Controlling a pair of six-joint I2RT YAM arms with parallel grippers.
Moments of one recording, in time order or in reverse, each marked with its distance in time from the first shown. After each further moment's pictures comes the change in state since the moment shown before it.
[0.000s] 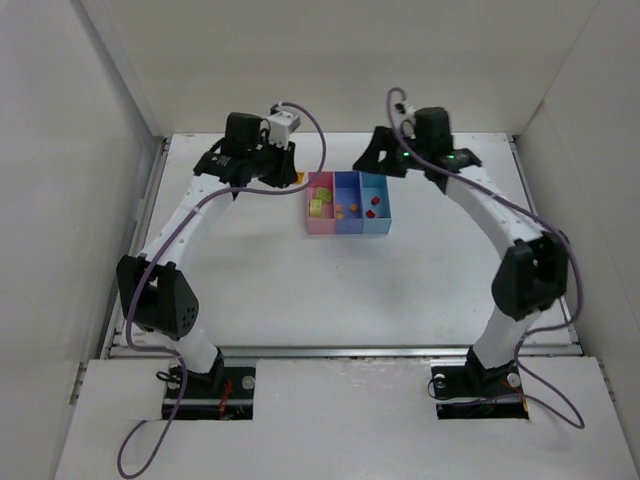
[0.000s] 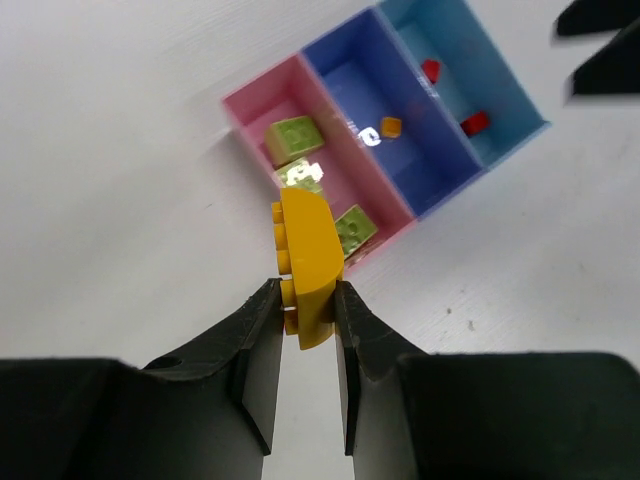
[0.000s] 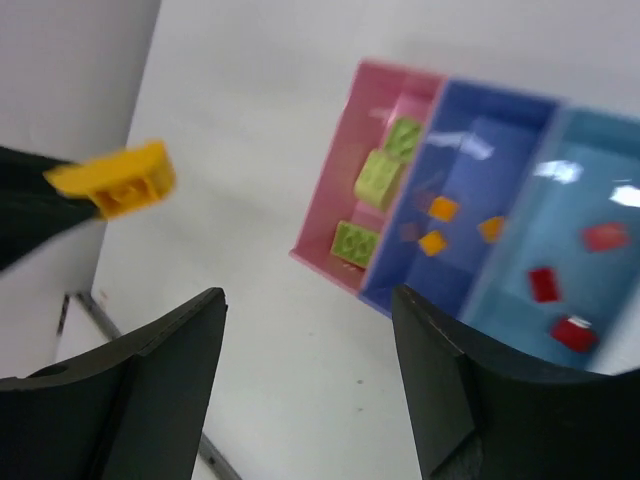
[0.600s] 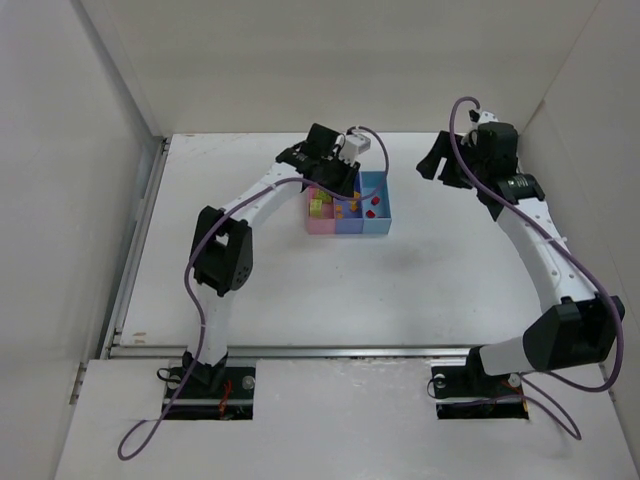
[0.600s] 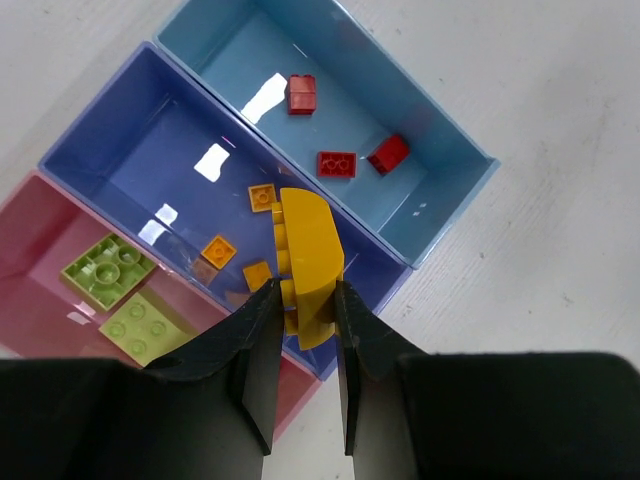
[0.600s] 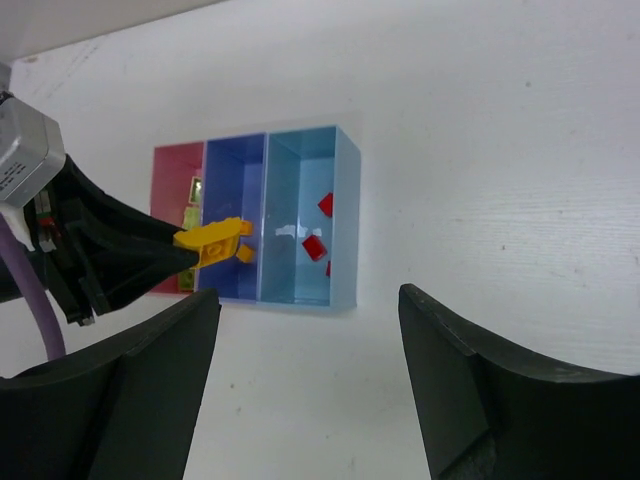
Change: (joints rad) left arm -0.248 0.500 0.347 0.008 0.040 0.015; right arm -0.244 -0.454 -0.274 -0.065 0.318 -0.066
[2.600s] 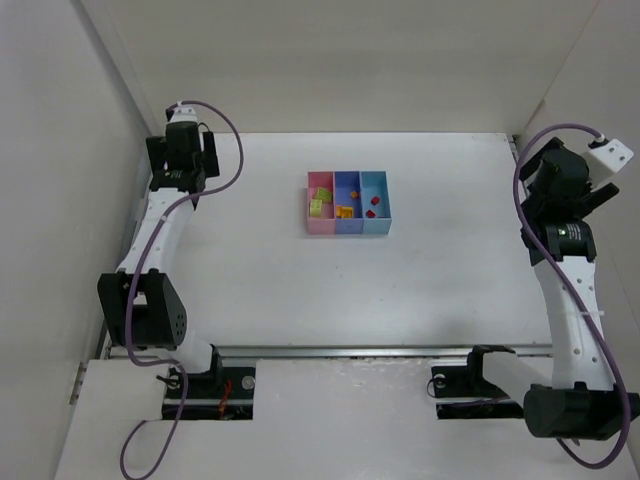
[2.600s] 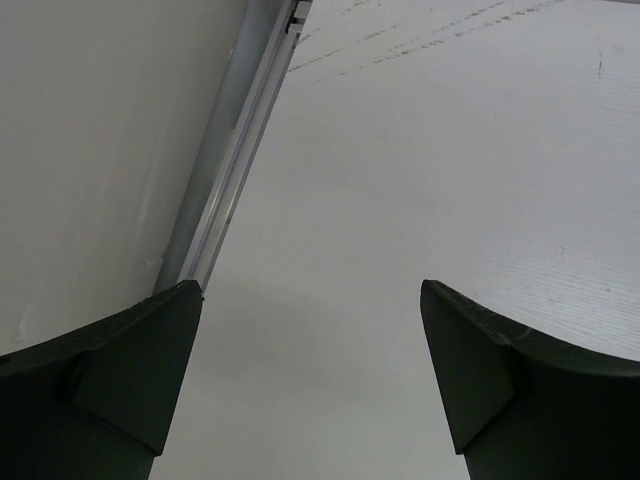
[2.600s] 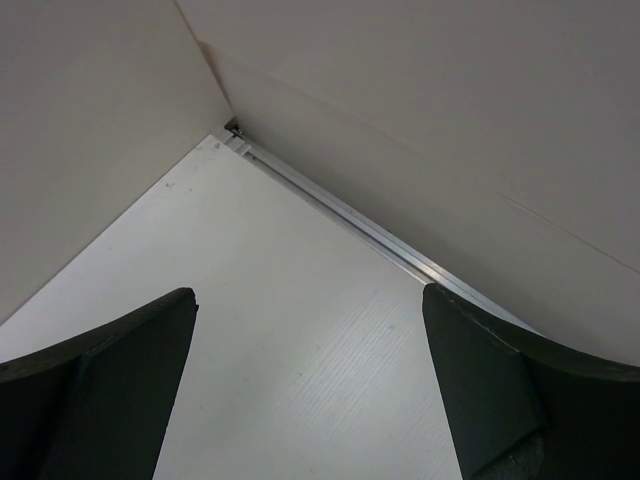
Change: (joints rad) left arm 0.520 -0.568 -0.526 0.230 -0.783 -0.084; right arm -0.200 -0.359 -0.151 -0.001 0.869 0.005
